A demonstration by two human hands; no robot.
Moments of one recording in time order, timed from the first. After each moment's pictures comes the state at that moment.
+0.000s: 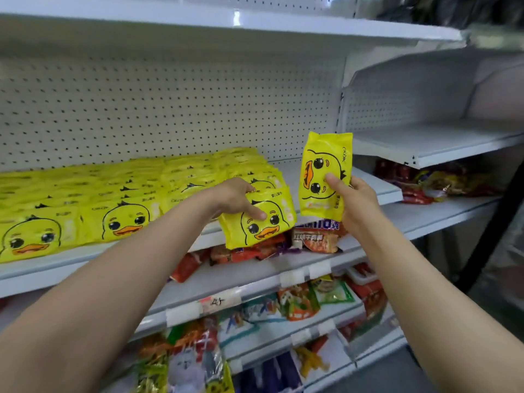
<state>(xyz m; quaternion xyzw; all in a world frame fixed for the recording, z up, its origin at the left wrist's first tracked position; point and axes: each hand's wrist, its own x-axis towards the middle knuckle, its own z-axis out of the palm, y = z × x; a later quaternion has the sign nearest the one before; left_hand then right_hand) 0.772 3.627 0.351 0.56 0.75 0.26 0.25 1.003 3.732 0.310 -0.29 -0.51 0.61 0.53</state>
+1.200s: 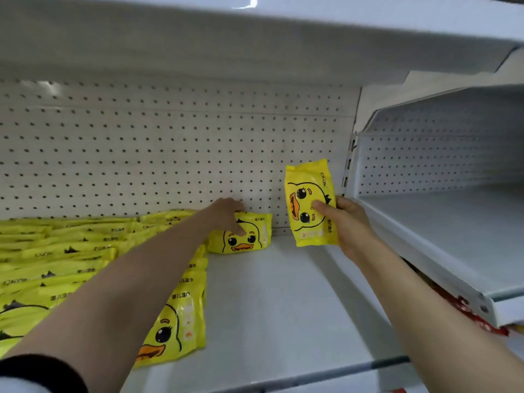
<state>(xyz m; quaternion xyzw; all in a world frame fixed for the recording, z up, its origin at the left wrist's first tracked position) 0.687 4.020 0.352 0.53 0.84 0.10 0.04 0.946 4.120 0.349 -0.26 -0.61 0.61 0.43</state>
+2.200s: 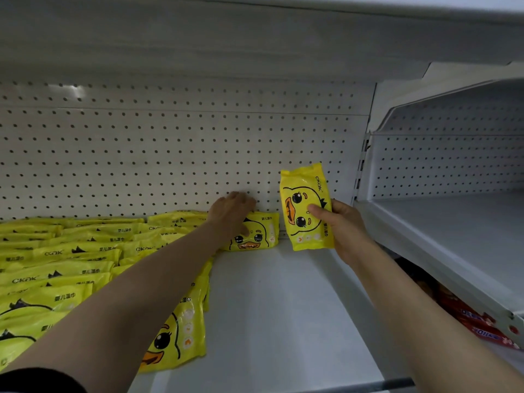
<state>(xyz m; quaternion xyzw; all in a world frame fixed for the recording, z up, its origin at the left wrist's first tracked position) 0.687 4.026 0.336 0.56 0.80 0.01 -0.22 0.921 4.132 0.337 -0.23 -0.61 0.65 0.40</state>
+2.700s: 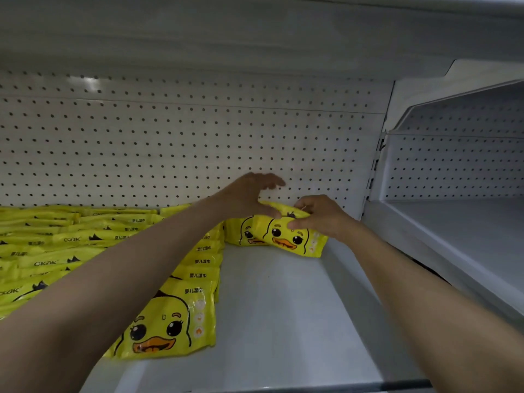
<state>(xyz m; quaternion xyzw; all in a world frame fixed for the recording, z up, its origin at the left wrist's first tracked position) 0.714 3.988 0.392 0.63 0.72 0.28 0.02 0.873 4.148 0.351 -0.24 -0.88 0.36 0.20</state>
